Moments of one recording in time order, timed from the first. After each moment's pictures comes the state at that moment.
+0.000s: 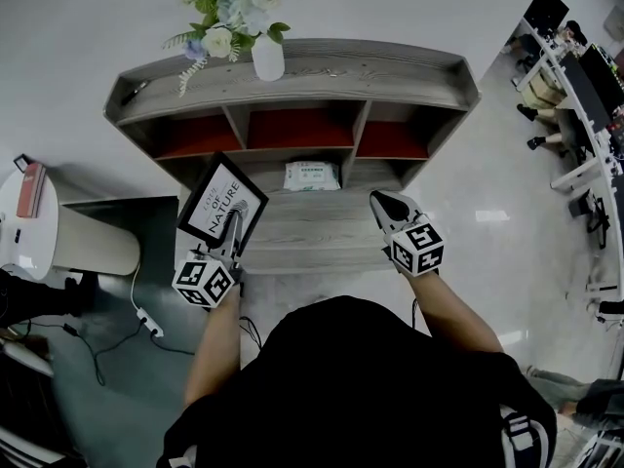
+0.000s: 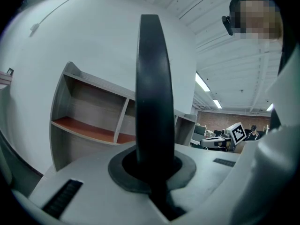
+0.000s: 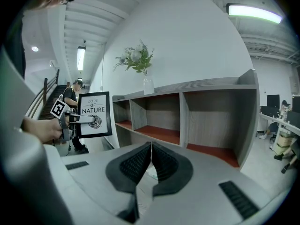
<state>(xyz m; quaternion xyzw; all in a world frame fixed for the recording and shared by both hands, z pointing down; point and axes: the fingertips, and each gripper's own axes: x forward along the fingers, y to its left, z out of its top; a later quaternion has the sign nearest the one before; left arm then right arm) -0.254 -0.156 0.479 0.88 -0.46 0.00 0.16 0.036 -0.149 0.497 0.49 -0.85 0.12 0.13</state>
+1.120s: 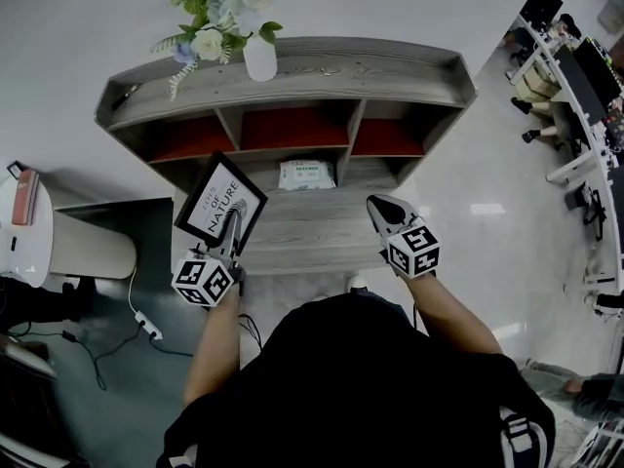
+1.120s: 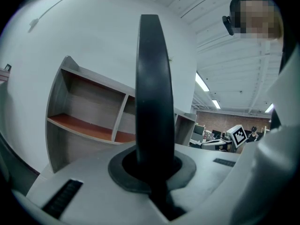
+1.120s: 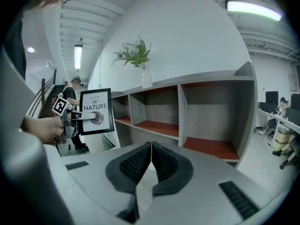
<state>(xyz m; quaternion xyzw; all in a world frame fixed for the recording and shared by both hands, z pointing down) -0.247 -0.166 0.486 0.88 -0.45 0.01 0.17 0.039 -0.144 0.516 0.49 -0.85 0.14 0.14</state>
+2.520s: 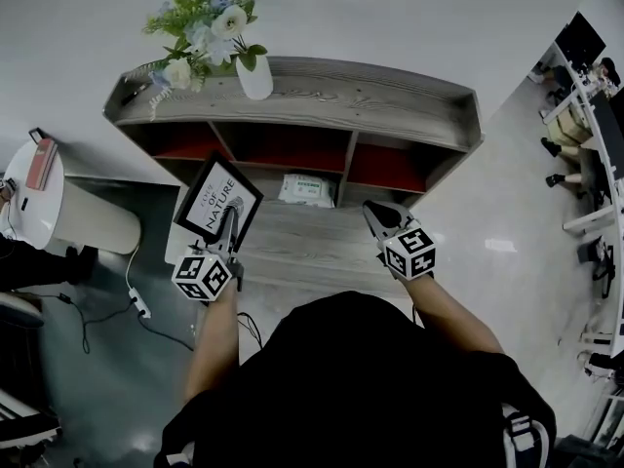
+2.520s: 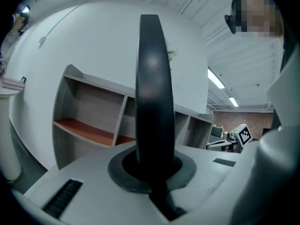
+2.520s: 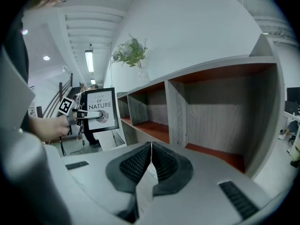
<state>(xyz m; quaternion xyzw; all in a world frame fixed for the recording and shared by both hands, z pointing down) -0.207 -0.197 0.483 0.83 -0.54 0.00 0.16 0.082 -0.211 0.522 0.40 -0.89 0.13 0.15</state>
